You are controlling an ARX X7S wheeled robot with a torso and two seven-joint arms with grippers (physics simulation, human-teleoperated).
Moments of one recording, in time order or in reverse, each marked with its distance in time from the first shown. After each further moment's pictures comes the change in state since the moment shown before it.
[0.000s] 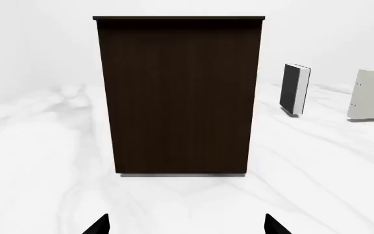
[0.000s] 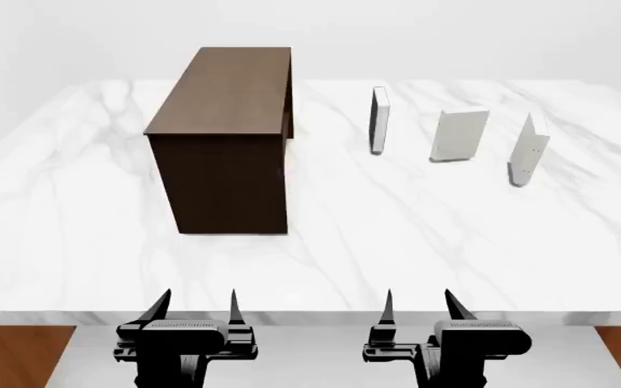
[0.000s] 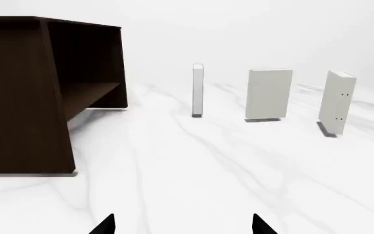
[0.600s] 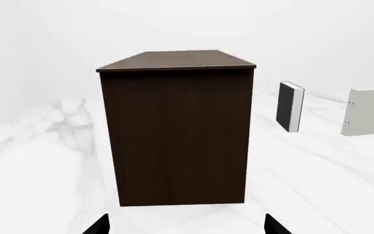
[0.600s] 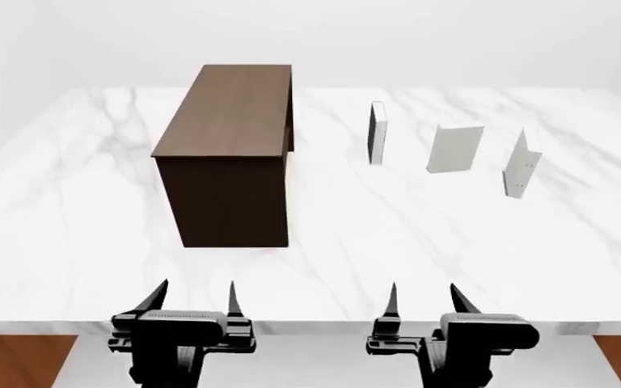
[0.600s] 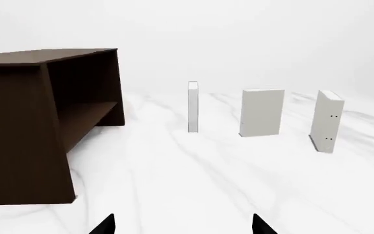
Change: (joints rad) left arm -0.003 -0.073 0.069 0.113 -0.047 -0.103 -0.062; right arm 0.008 0.059 -0.057 -0.060 0.070 0.056 0.078
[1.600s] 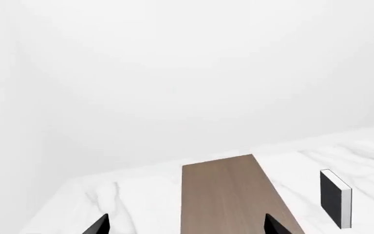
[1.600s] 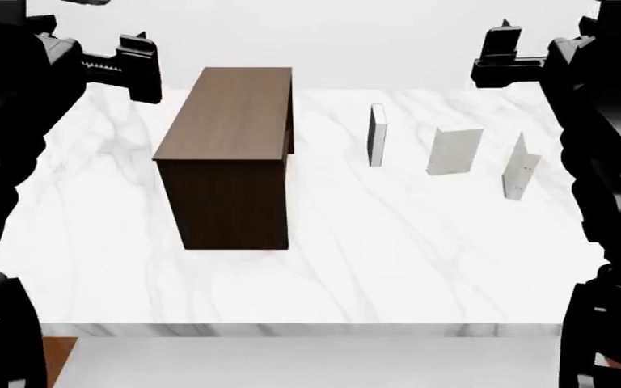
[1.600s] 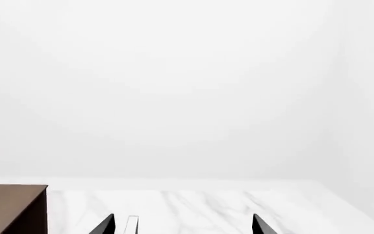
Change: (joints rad) left arm -1.178 -0.304 0.013 0.116 -0.201 -1.195 0.144; right arm 1.121 0.283 0.014 0.082 0.155 0.878 -0.037
